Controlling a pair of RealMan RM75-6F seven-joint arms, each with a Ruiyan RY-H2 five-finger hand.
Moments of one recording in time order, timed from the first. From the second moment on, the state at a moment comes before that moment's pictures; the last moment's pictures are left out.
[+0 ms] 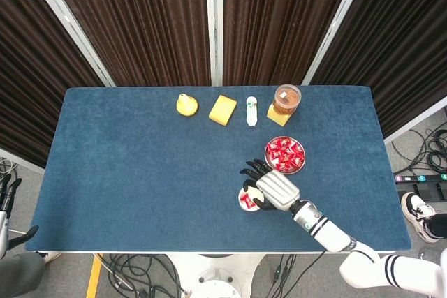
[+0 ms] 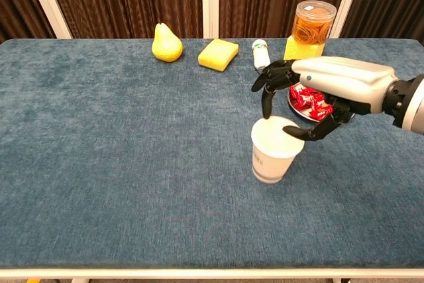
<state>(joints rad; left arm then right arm) 0.07 -1.13 -0.02 -1.60 1.49 1.61 0.04 0.68 -1.44 0.04 -1.54 -1.54 0.95 0.00</state>
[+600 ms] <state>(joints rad) 0.06 -1.13 -0.02 -1.59 1.50 1.60 0.04 0.65 -1.42 0.09 -1.34 -1.32 0.90 -0.05</state>
